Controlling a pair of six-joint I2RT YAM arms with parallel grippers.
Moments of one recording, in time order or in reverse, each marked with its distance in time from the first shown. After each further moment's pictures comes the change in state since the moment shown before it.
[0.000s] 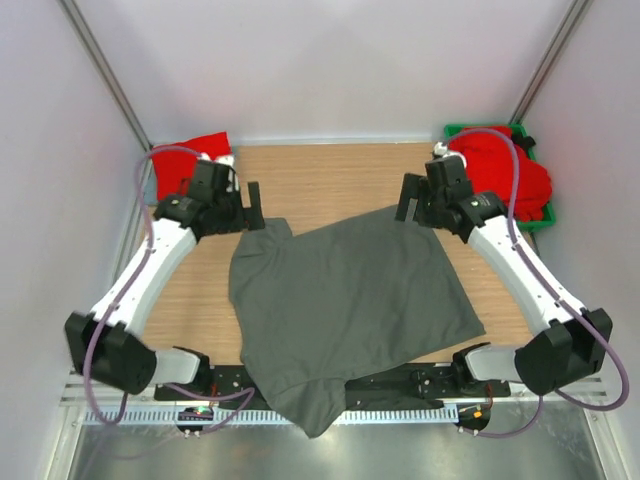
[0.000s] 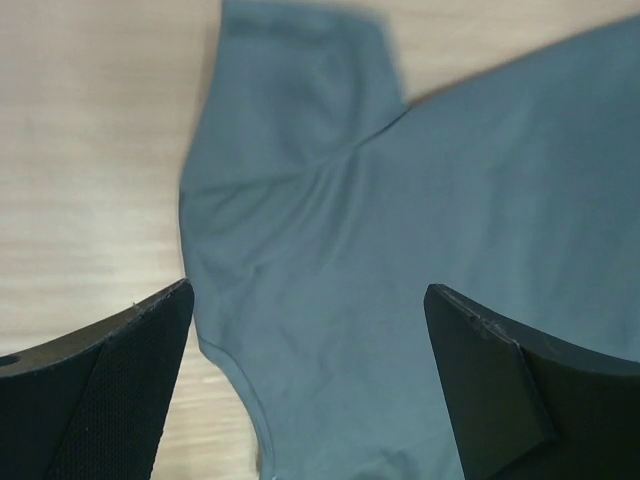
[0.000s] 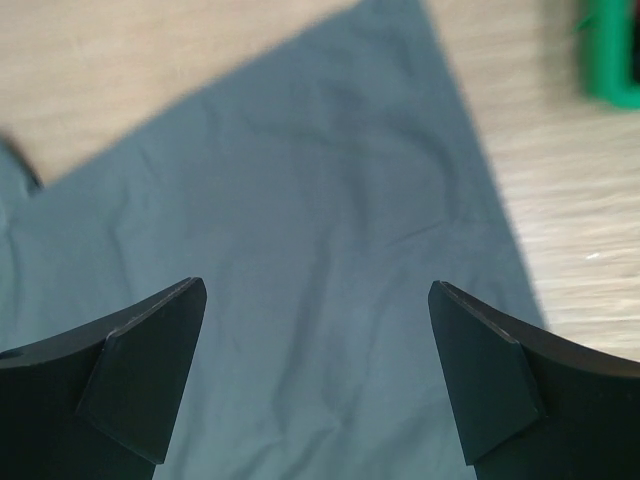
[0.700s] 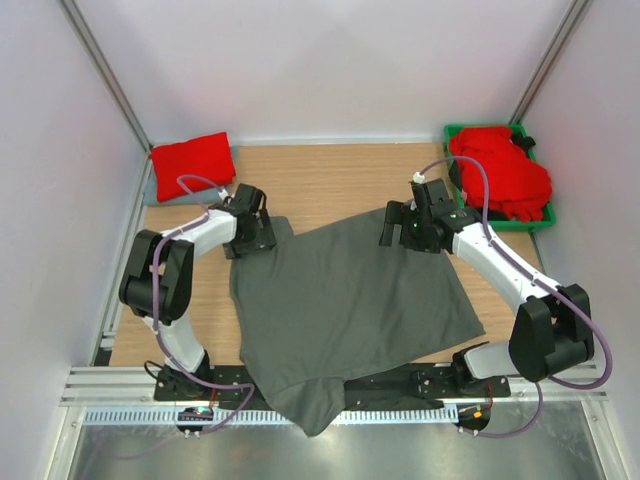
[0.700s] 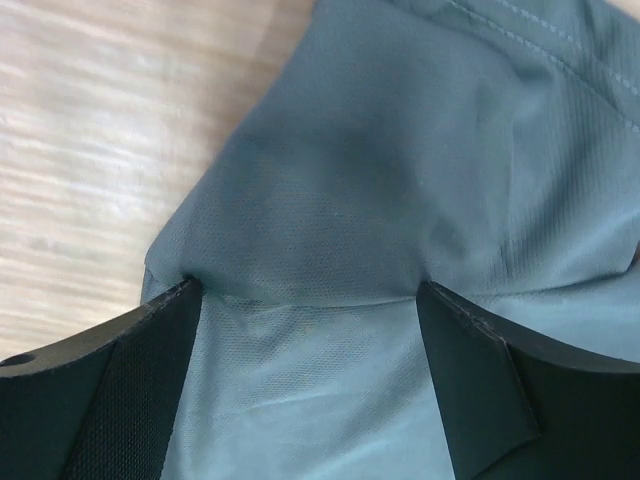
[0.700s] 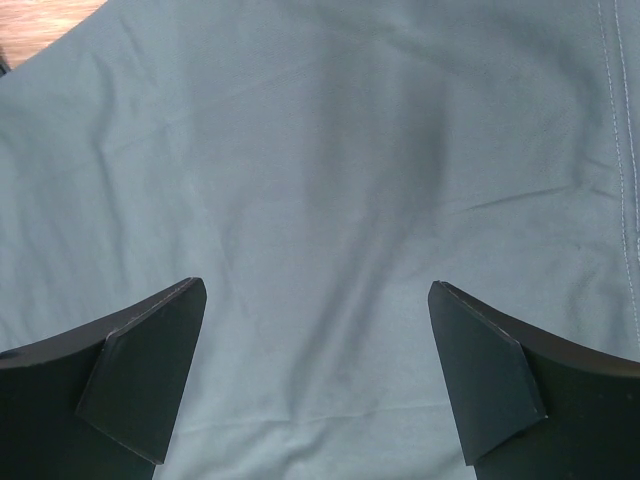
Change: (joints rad) left arm -0.001 0.464 -0.226 0.344 -0.152 -0.225; right arm 0.000 0.073 -0.267 0.184 -0.260 0.003
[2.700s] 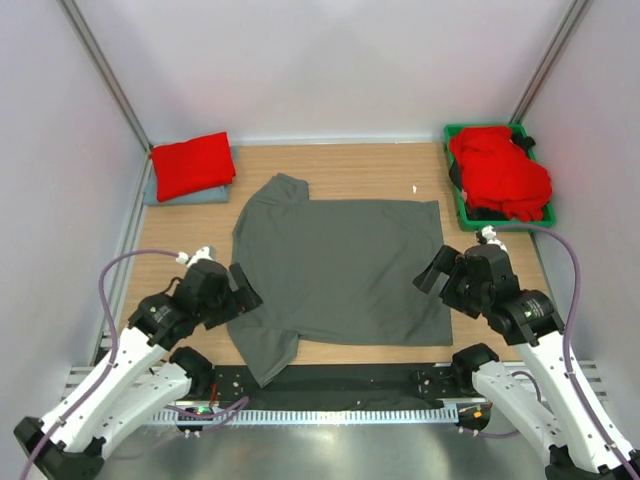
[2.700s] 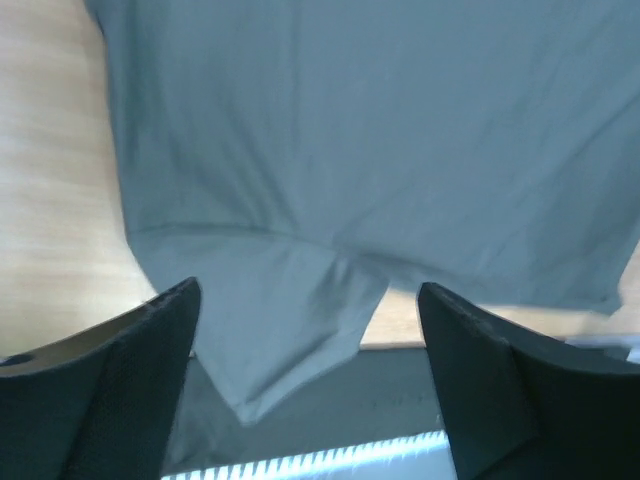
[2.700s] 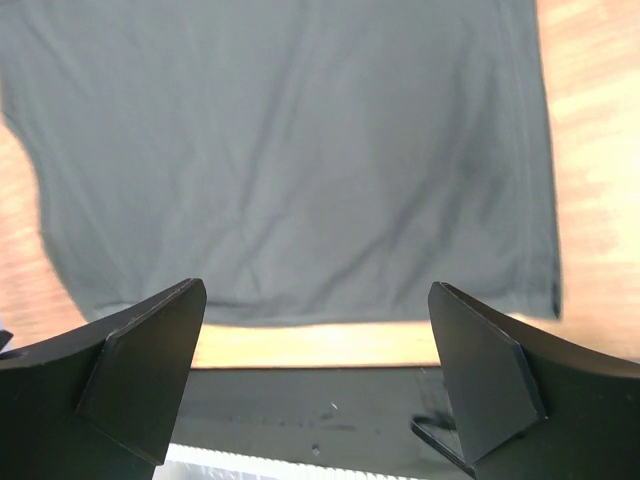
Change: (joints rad) left arm -0.214 -1.128 -0.396 -0.426 0.069 -0.309; right arm 0.026 -0.742 -0.193 -0.404 0.090 0.346
